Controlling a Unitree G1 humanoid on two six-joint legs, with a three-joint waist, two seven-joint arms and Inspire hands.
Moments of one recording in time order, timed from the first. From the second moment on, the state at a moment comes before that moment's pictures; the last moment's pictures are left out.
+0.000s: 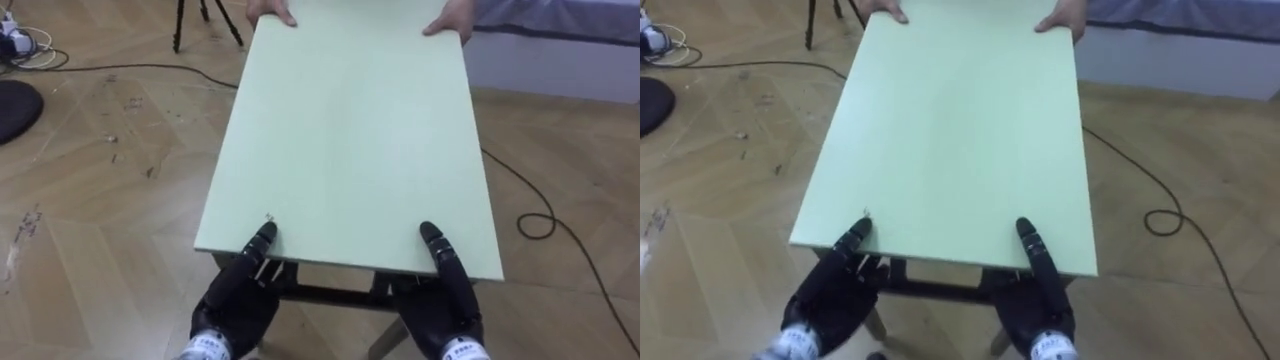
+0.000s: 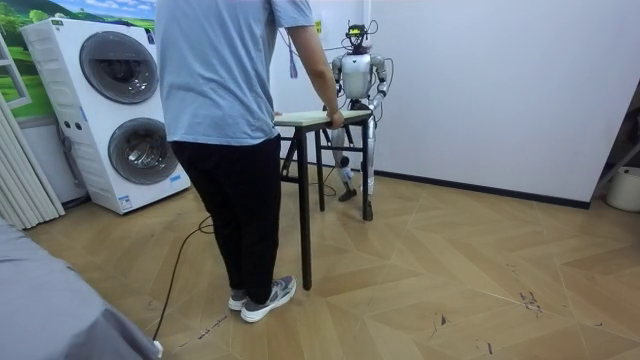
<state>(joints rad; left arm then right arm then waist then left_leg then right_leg) 0.34 0.20 -0.21 0.05 -1.30 0.14 0.02 0.30 -0.20 0.27 0.15 1.56 0.00 0.01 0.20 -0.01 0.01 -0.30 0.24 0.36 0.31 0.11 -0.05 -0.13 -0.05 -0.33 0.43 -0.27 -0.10</state>
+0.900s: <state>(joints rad) 0.26 0.14 -0.20 0.10 -1.32 0.16 0.08 0.22 -0.20 0.22 0.19 1.45 0.01 0.03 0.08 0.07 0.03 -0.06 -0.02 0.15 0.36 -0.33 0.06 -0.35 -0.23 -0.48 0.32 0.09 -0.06</state>
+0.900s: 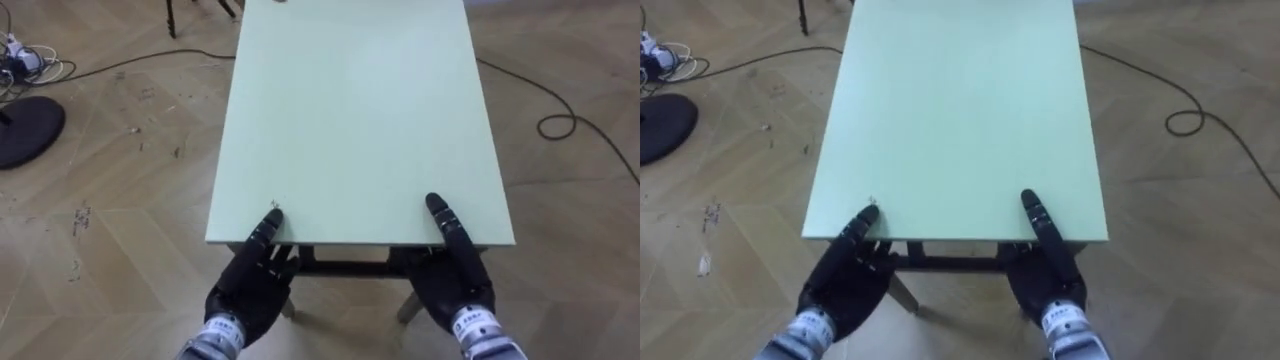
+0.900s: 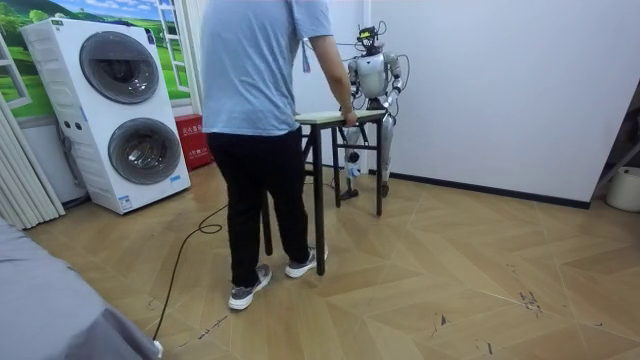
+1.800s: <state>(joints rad) 0.32 0.19 -0.22 0.04 -1.23 0.13 0.05 0.30 -0.18 0.27 0.19 1.53 -0.06 0.05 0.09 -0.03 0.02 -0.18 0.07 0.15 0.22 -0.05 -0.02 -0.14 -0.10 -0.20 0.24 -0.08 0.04</state>
